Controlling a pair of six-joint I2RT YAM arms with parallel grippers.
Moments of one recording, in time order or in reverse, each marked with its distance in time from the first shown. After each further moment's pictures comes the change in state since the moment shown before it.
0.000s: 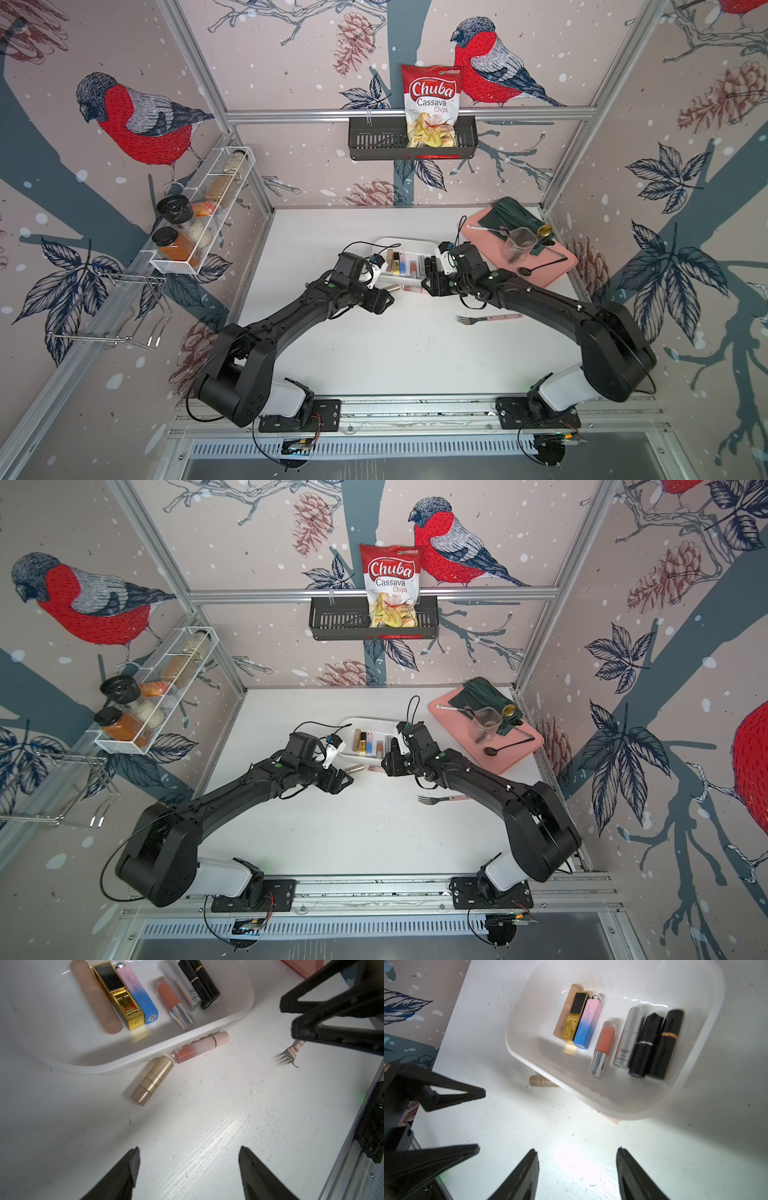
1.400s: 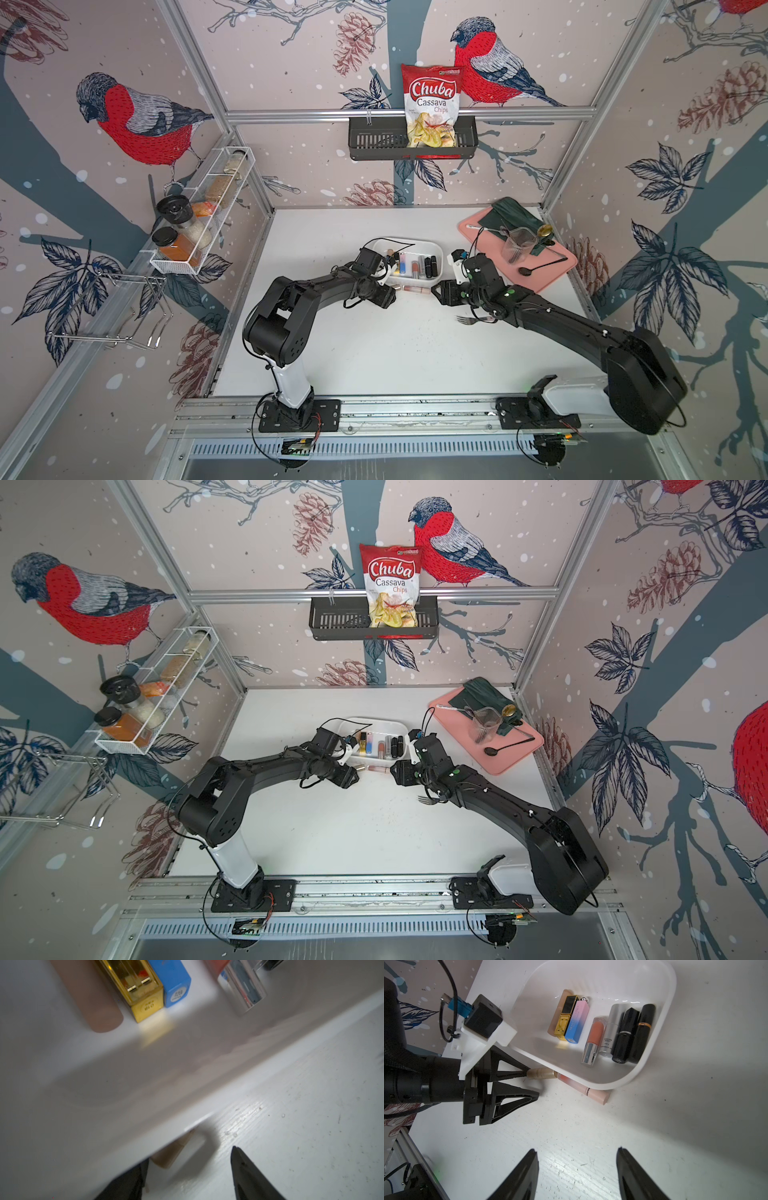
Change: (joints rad) left arm -0.021 0.361 0.164 0.035 -0.126 0.071; right arm -0.014 -0.155 -0.146 0.058 0.040 0.021
